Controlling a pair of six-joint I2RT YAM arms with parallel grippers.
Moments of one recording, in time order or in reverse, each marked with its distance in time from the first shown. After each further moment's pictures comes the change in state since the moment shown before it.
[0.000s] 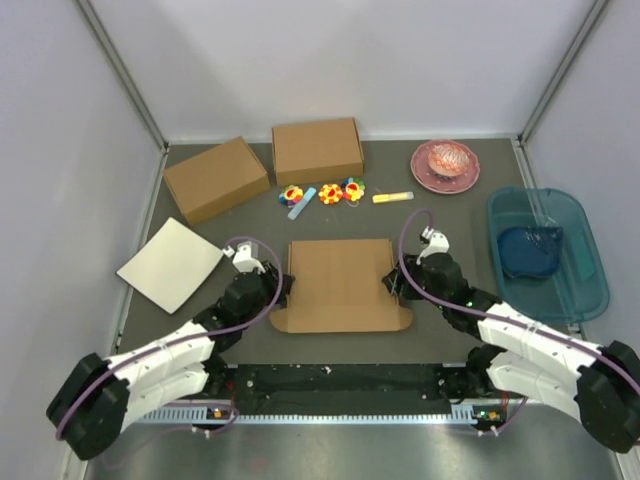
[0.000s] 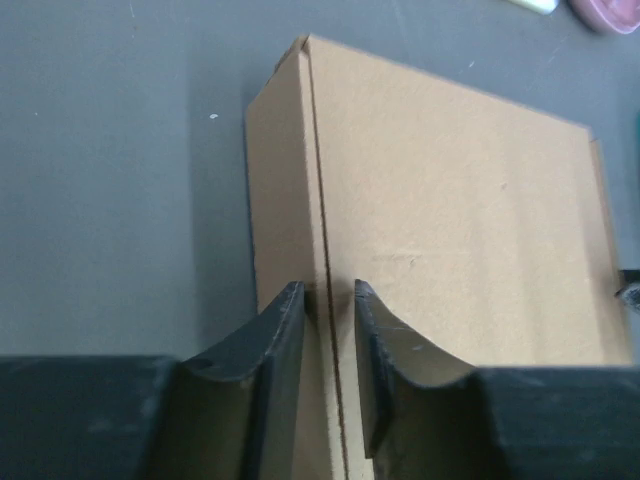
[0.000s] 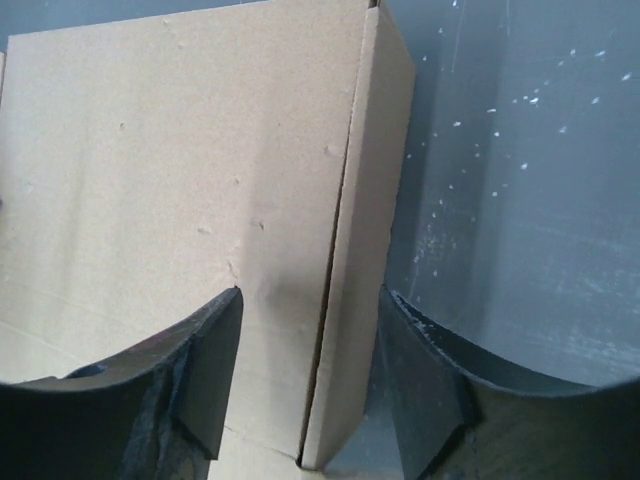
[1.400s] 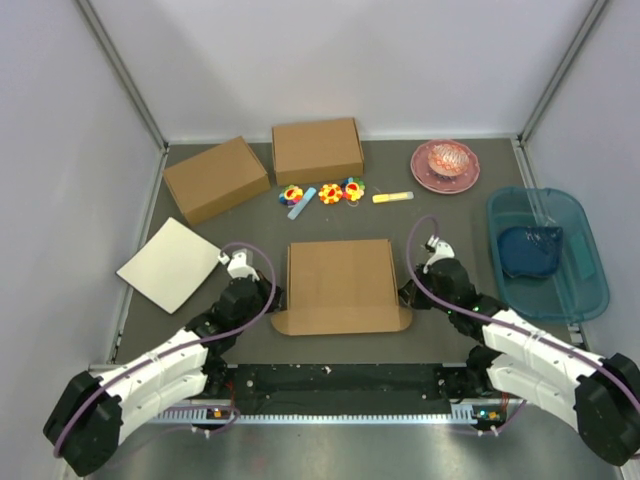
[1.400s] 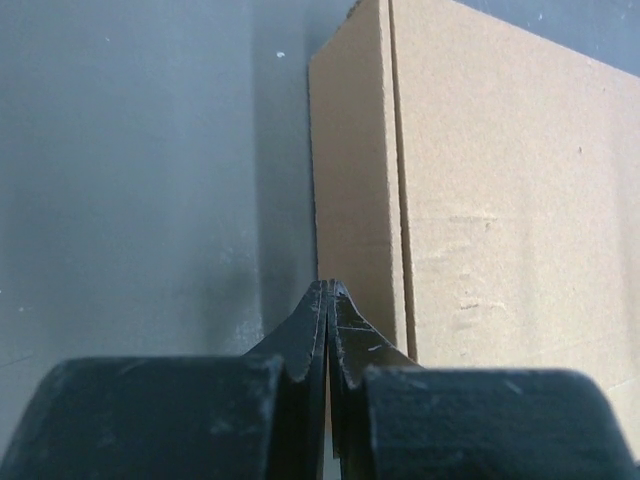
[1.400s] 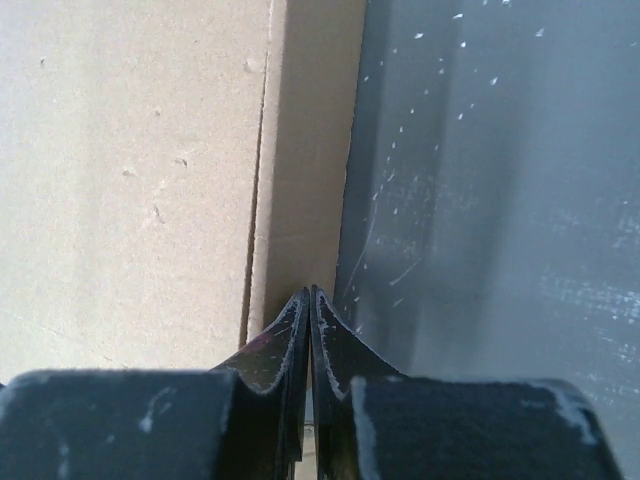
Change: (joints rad) left arm 0.029 -0.159 -0.035 -0.215 0.016 -0.003; right arm -0.085 -0.091 -0.061 -0.112 -0.113 -0.018
